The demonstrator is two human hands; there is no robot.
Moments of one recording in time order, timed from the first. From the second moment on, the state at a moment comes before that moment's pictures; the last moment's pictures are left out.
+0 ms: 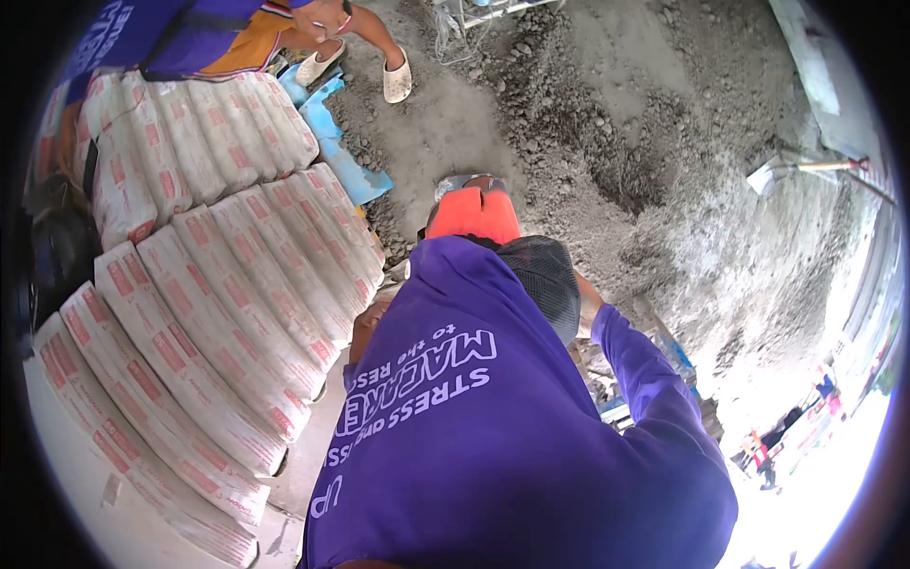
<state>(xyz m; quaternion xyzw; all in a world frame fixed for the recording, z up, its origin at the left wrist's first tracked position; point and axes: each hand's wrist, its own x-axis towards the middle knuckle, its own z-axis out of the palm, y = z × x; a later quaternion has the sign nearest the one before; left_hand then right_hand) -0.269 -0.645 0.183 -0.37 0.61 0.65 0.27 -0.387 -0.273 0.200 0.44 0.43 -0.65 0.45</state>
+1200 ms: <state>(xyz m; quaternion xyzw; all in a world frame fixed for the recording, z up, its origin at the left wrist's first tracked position) -0.243 -0.622 0.190 -0.40 0.70 0.58 -0.10 -0.530 -0.432 0.185 0.06 0.59 -0.33 0.73</state>
